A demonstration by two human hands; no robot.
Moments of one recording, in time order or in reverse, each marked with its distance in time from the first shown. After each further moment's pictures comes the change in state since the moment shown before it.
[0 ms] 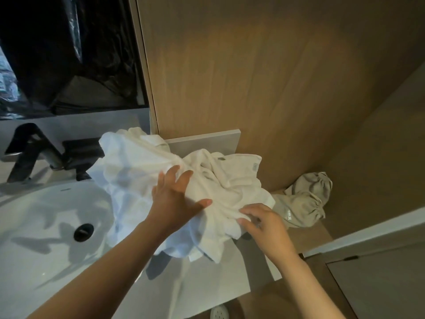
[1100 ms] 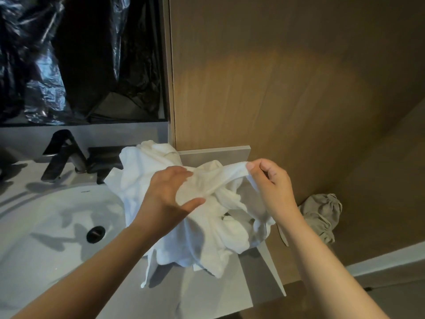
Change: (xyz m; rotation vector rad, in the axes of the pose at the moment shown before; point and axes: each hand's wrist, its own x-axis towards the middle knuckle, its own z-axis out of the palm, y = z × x) left_hand -0.025 -0.008 -0.052 -0.092 0.350 0.256; right_hand 0.047 -0.106 -0.051 0.394 0.192 -0.234
